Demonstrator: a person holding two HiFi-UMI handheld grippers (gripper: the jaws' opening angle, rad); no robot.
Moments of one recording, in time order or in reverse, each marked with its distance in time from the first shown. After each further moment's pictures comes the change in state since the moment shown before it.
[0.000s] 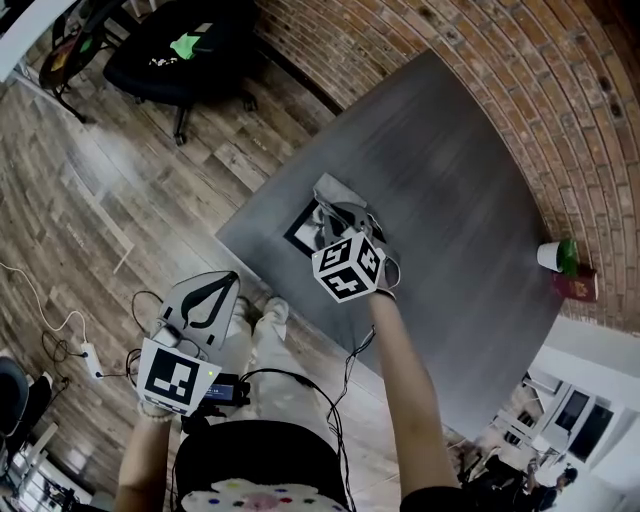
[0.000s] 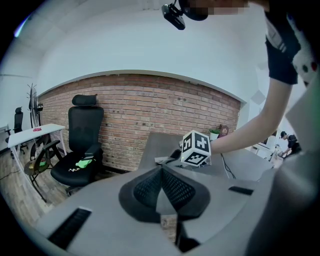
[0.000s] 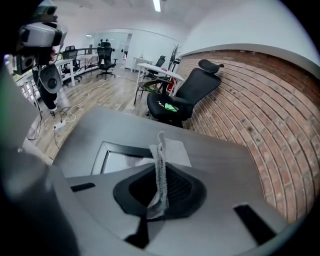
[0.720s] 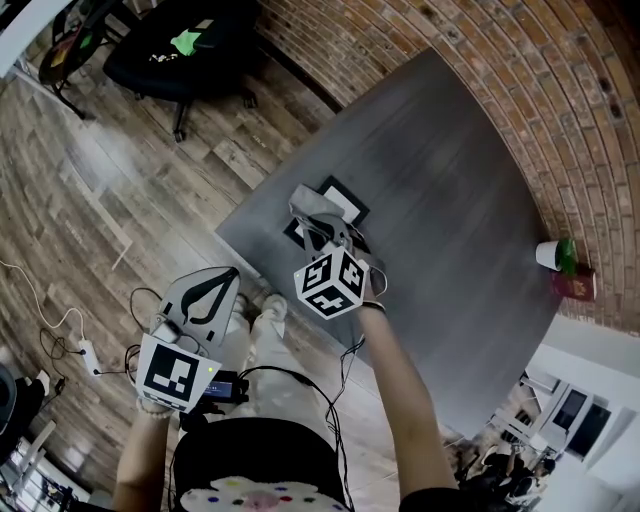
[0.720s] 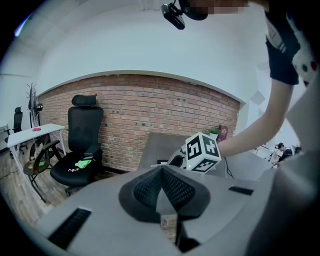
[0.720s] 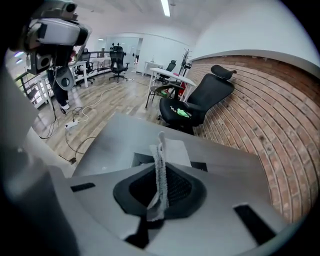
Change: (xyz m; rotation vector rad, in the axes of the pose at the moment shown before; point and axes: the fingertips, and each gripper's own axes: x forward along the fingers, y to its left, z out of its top) left arm -0.001 -0.001 0.001 0.004 -0.006 -0.006; right arm -0.013 0.053 0.018 -0.072 -0.044 0.098
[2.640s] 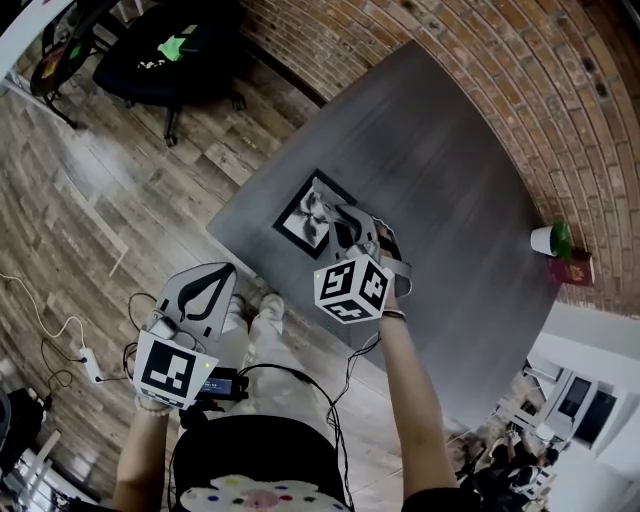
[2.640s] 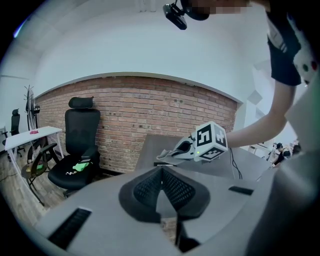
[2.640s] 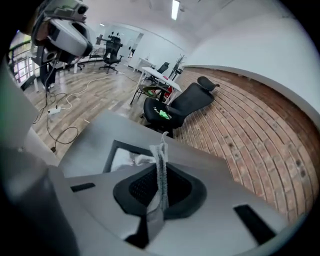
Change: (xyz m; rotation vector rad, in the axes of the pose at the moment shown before) left arm 0.004 -0.013 0.008 0.015 -0.016 -0.019; right arm -0.066 -0.059 -0.015 -0.076 -0.003 -0.257
